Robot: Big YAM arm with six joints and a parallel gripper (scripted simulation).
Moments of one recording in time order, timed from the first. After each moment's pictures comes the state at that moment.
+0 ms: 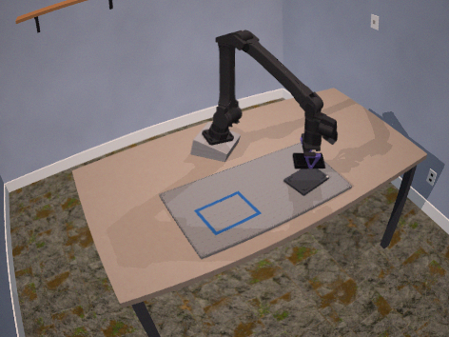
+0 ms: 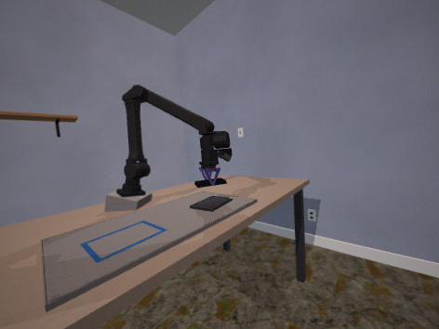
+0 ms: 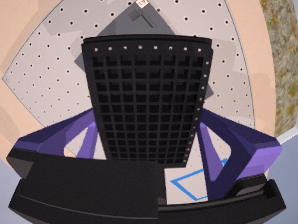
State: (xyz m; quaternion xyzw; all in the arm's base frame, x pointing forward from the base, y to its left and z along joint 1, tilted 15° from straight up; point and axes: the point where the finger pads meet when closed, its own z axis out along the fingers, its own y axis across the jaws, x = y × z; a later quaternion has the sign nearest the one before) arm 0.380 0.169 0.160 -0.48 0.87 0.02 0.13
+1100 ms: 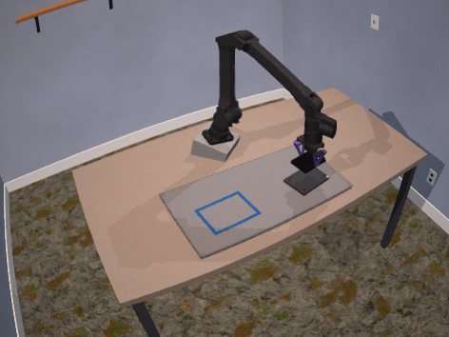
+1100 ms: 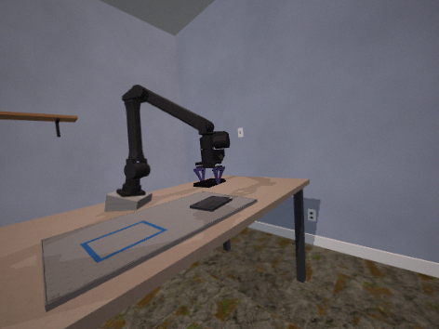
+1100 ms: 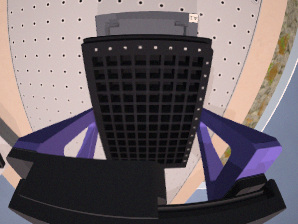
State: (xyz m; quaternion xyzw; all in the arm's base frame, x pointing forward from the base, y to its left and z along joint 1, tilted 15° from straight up) arm 0.380 0.169 0.159 -0.74 0.66 -0.03 0.13
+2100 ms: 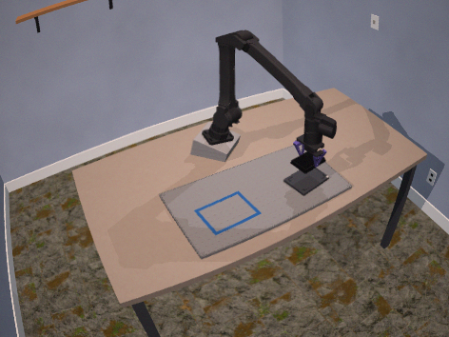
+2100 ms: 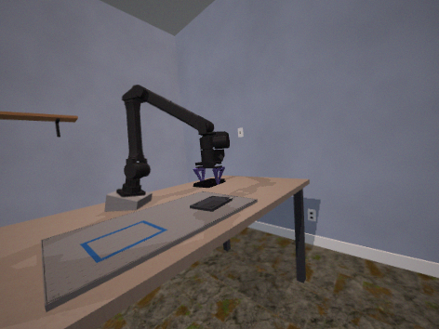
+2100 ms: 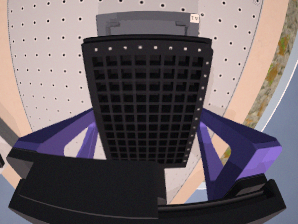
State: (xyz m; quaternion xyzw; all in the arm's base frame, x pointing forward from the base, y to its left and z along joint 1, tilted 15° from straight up) arm 0.379 0.168 0.158 -0.74 0.66 -0.03 0.13
